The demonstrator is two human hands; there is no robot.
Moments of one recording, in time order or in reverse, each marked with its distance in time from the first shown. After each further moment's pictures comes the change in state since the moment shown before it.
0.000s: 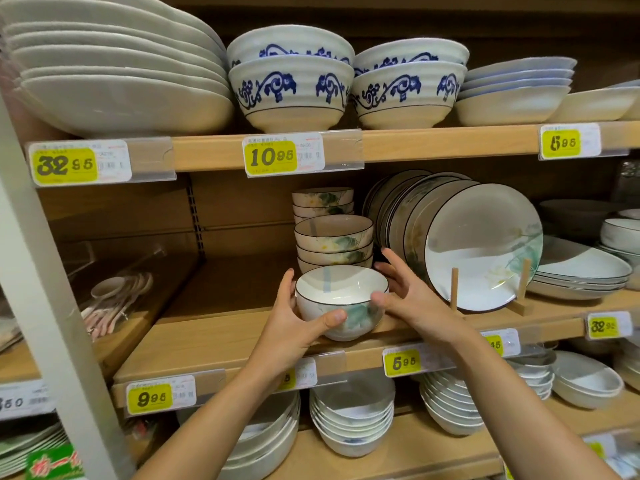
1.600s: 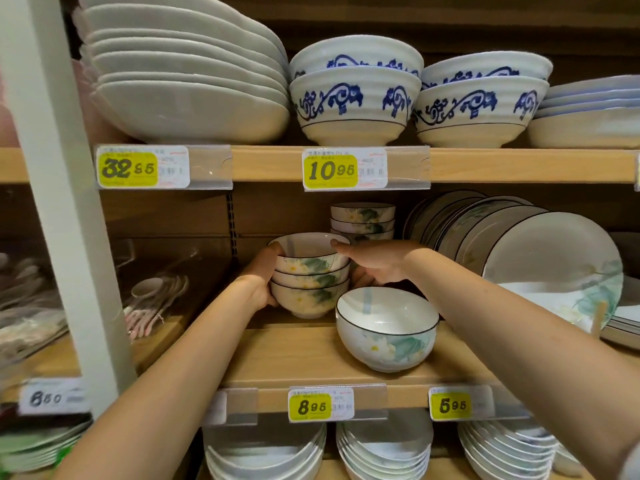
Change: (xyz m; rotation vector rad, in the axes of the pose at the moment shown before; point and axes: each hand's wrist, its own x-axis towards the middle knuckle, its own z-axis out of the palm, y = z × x) left_hand 0.122 0.022 -0.101 -0.230 0.317 -0.456; right_hand 0.154 -0.064 0.067 -0.365 -0.336 0.512
